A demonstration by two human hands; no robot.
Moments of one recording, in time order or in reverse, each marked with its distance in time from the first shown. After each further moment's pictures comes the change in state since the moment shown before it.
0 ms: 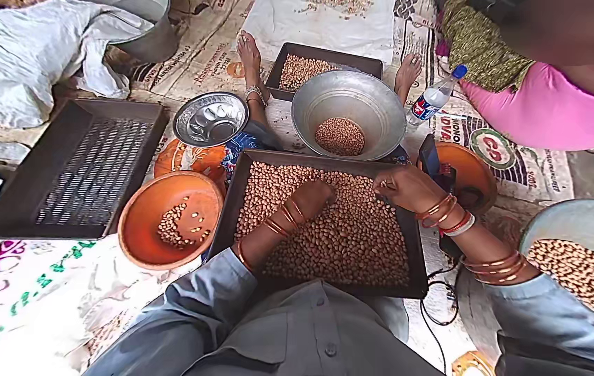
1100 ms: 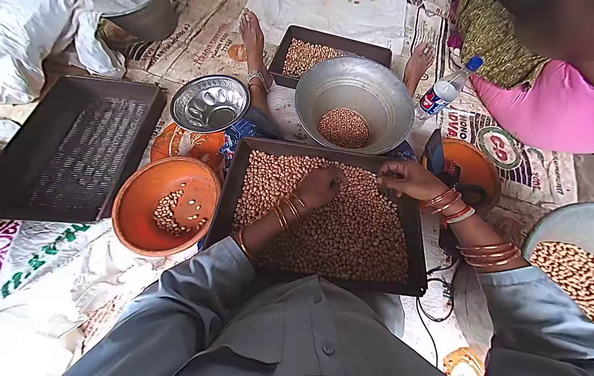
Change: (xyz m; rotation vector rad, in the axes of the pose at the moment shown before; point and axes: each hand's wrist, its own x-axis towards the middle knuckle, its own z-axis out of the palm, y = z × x) left_hand -0.023 0.015 0.000 -0.452 0.238 -0.068; right_hand 0.004 0.025 0.012 0.564 -0.070 0.122
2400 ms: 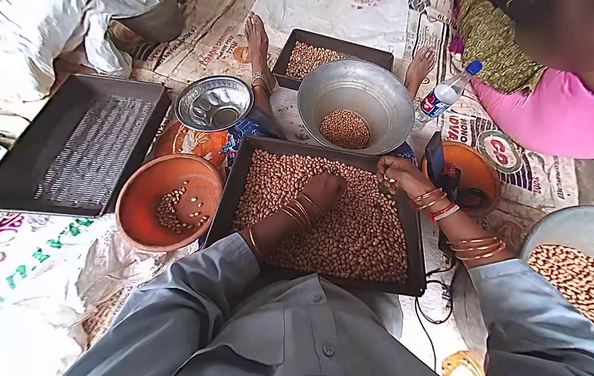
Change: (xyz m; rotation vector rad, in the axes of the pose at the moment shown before) left_hand 0.030 -0.017 0.028 0.238 -0.049 0.051; right_hand 0.025 0.027 0.013 0.230 0.029 0.007
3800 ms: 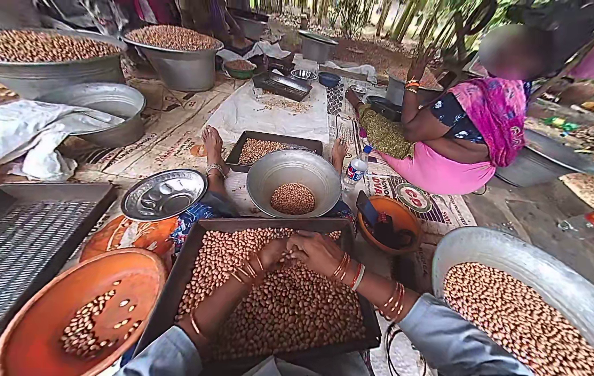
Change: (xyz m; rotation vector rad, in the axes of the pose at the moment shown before) left_hand 0.007 0.023 -0.014 -0.910 -0.102 -0.422; right_hand -0.027 -0.057 0.058 -0.702 -0.036 -0.335
